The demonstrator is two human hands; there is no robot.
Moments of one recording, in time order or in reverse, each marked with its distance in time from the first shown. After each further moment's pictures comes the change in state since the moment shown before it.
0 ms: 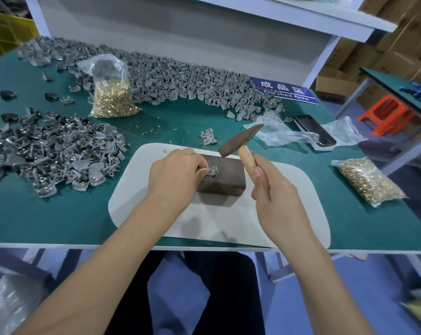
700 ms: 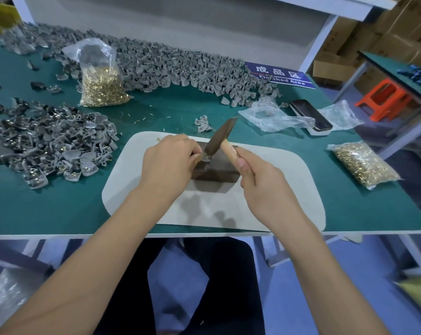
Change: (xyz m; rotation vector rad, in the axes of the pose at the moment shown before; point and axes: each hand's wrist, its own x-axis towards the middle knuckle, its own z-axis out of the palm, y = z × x) left_hand 0.002 0.000 0.000 0.019 -0.003 0.008; right_hand 0.001 -0.005 0.005 -0.073 -0.089 0.008
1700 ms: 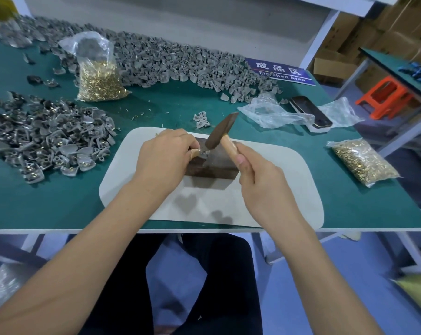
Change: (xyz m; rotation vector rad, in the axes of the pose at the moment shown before) left_hand 0.001 -0.005 0.000 0.009 -0.012 0.074; right_hand -0.006 0.000 0.007 0.045 0.077 0.015
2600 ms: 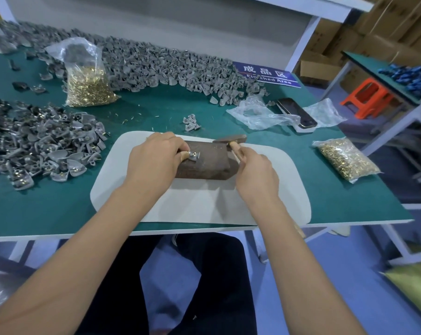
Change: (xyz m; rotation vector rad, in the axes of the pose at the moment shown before) left_hand -0.001 -0.001 0.005 -0.065 0.042 -0.029; right_hand 0.040 0.029 0.010 -0.354 0.033 0.285
